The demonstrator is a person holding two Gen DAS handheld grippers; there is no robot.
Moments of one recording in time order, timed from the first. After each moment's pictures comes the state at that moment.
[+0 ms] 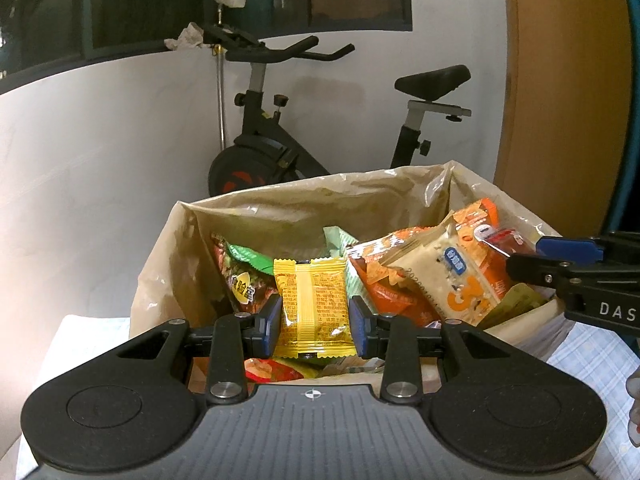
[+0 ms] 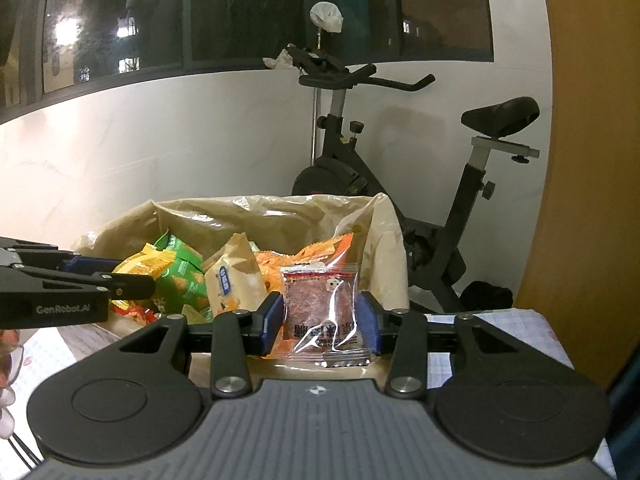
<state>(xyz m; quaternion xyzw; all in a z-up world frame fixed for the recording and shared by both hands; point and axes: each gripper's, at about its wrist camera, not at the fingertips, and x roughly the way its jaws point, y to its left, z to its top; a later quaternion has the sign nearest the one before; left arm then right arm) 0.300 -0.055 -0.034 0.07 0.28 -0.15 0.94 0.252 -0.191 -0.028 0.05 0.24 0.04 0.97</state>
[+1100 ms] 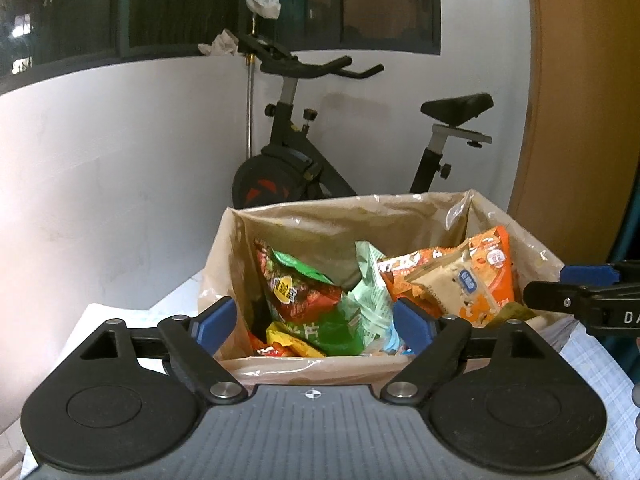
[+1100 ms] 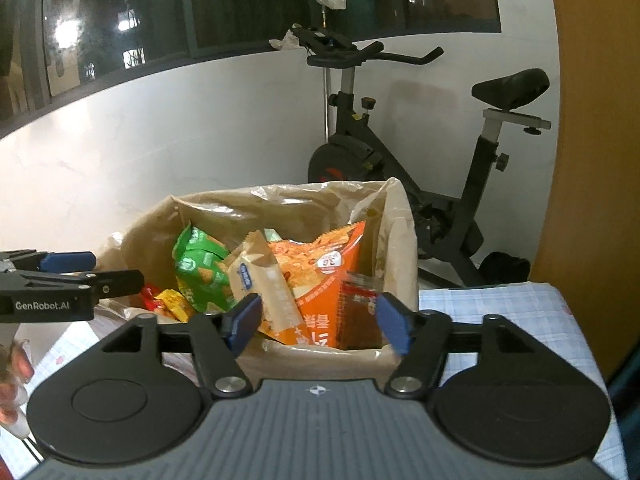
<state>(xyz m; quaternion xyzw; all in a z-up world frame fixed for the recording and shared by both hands) 0.275 -0.025 -0.010 0.04 0.26 -0.12 0.96 0.246 -0.197 -0.010 0.10 0.27 0.06 0.96</state>
